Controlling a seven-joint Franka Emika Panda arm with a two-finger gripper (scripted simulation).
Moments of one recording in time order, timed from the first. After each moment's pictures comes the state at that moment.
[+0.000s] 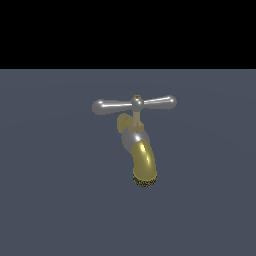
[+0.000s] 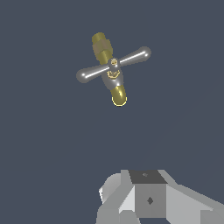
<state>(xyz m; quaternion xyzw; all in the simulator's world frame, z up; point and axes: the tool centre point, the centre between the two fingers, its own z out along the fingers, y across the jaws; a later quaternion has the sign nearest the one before) -0.248 -0.014 0.478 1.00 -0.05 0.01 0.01</state>
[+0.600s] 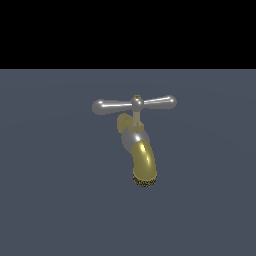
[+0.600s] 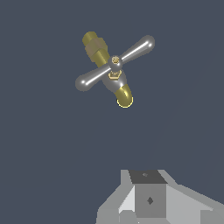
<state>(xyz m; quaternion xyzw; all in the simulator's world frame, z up) -0.224 0.020 0.431 0.99 -0.15 0.01 0.01</state>
